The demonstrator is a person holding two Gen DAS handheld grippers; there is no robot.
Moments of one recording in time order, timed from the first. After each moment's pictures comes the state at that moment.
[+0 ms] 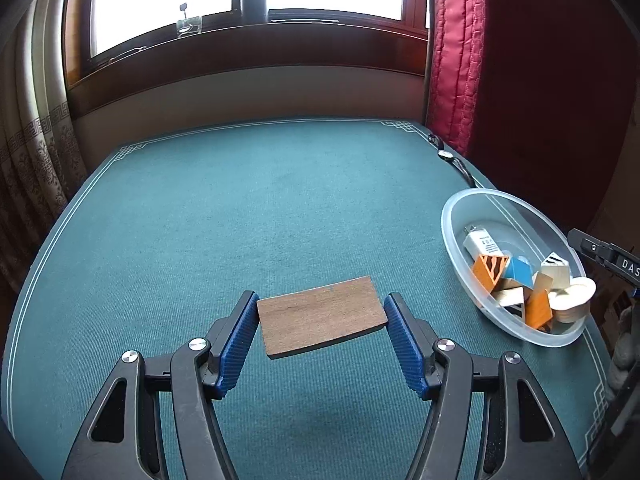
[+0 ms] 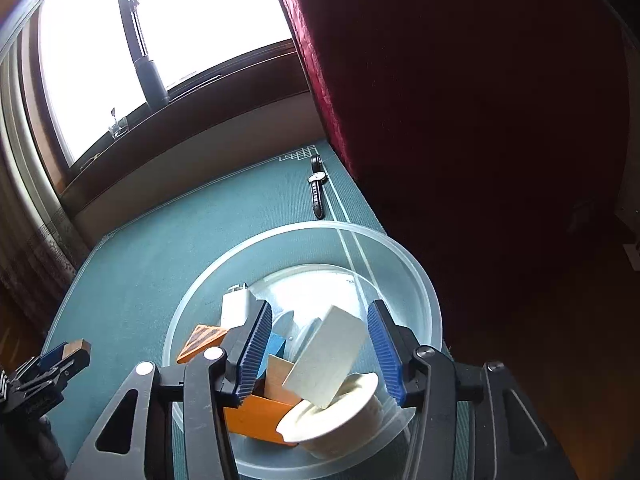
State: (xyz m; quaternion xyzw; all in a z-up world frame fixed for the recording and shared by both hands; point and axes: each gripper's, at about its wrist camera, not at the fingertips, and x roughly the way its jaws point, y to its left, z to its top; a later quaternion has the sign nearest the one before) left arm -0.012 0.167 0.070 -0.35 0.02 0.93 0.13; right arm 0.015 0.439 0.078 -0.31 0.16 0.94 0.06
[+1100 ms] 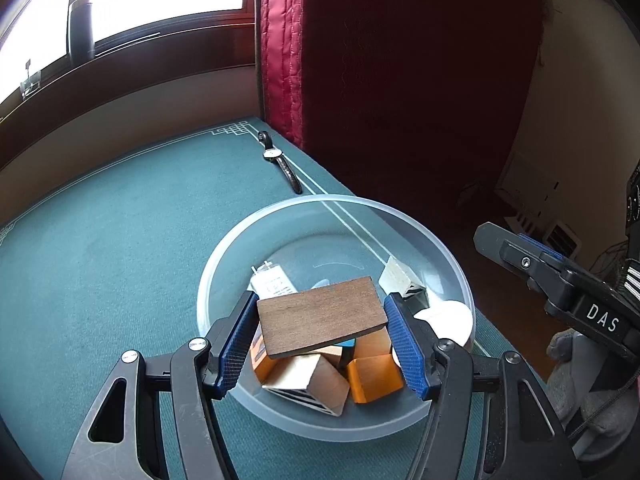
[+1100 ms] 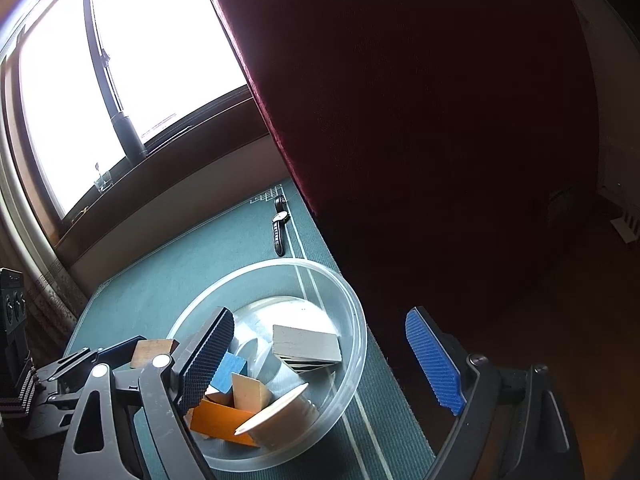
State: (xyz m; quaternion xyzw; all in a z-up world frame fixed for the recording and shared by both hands) left arm -0.027 0.344 0.087 -0.36 0.08 0.87 0.32; right arm 0.050 0.483 0.090 -0.25 0.21 0.94 0.09
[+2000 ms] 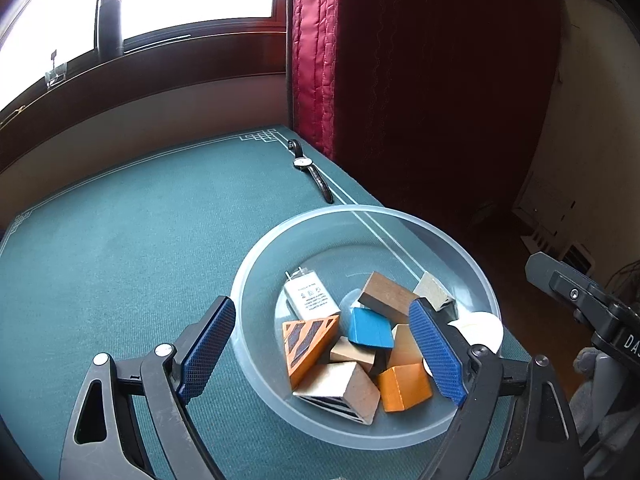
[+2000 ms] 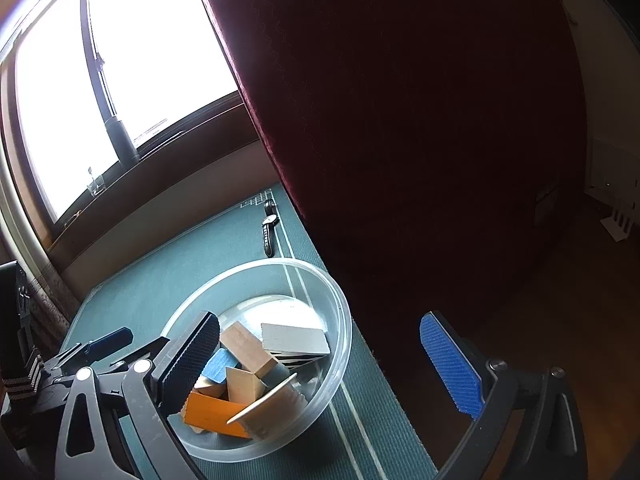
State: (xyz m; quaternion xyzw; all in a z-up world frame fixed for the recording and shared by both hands) left arm -0.030 0.321 0.083 -0.34 0.07 0.90 0.27; right arm 0.066 0.481 0.087 -0.25 0.20 0.94 0.11
